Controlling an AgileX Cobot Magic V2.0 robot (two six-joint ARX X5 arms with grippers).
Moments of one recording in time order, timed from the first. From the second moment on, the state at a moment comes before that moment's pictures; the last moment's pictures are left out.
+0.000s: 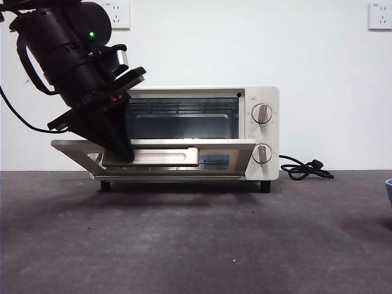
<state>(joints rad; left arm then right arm) -0.38 1.67 1.20 -0.59 0.31 -0.03 0.16 0.81 0.82 -0.94 -0.10 0.30</state>
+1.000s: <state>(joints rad) -0.44 1.67 1.20 -0.68 0.24 0.09 0.16 0.81 0.82 -0.96 -0.09 0.34</state>
